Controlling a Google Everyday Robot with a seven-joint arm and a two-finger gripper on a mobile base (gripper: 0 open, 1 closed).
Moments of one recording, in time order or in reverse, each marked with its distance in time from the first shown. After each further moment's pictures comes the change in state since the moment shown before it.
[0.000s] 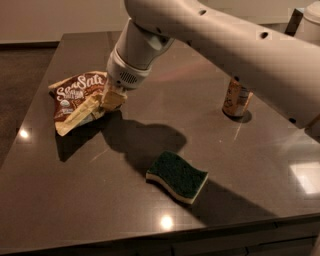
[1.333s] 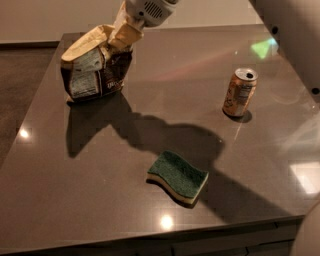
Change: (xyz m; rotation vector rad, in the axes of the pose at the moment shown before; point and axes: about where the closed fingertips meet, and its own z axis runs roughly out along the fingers) arm -0.036 -0.061 -0.127 0.168 -0.159 -0.103
